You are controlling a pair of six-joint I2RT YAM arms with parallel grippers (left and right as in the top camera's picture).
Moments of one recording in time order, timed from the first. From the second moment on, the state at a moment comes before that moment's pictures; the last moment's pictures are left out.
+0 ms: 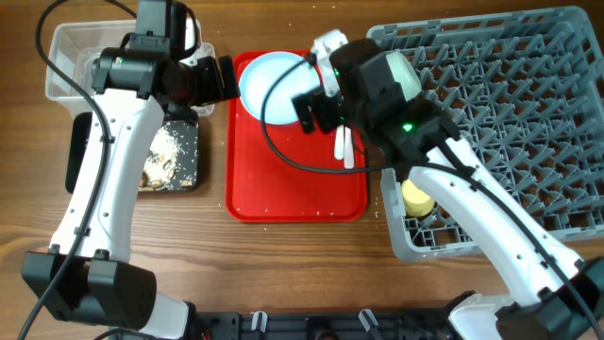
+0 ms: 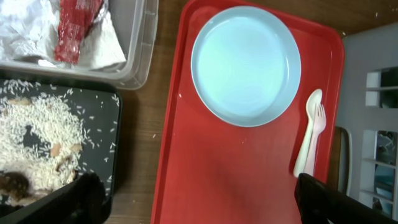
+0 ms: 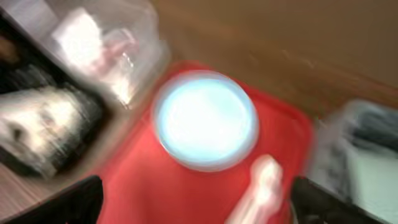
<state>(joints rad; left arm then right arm) -0.14 1.68 1.68 -1.09 0.08 -0.34 0.60 1.58 1.47 -0.54 0.03 0.10</state>
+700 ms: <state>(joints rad) -0.14 1.68 1.68 -1.09 0.08 -0.34 0.57 2.18 1.48 -0.30 0.11 0.78</state>
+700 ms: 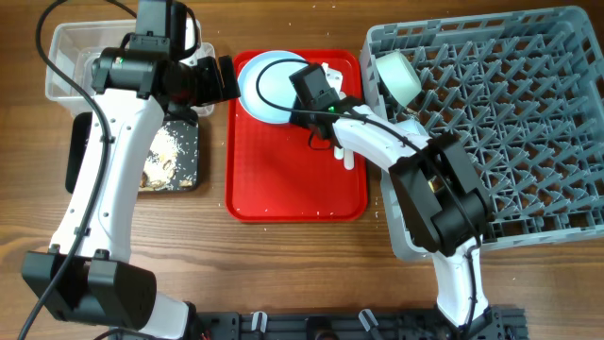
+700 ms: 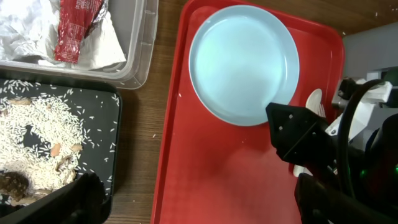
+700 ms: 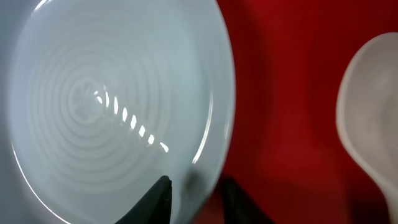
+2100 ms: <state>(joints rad) -0.14 1.68 1.68 -1.09 0.08 -0.34 0.19 1.85 1.48 -0.30 0.76 -0.42</state>
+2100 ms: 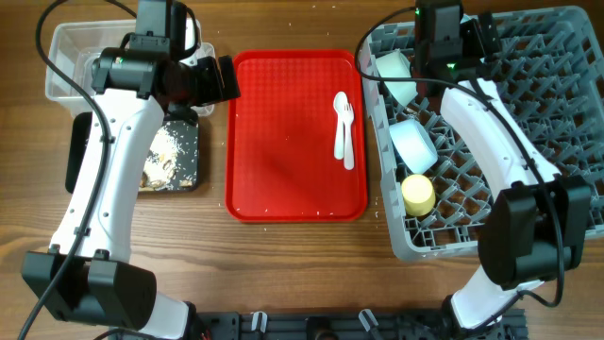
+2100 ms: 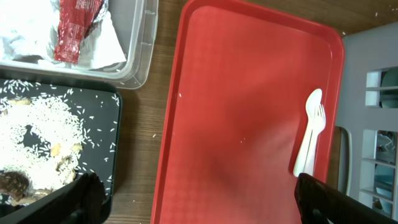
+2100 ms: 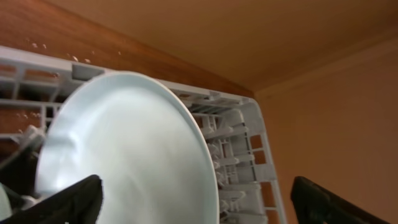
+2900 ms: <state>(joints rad) -0.14 1.68 1.68 -1.09 0.08 -0.34 0.52 2.05 1.47 -0.58 0.06 0.56</state>
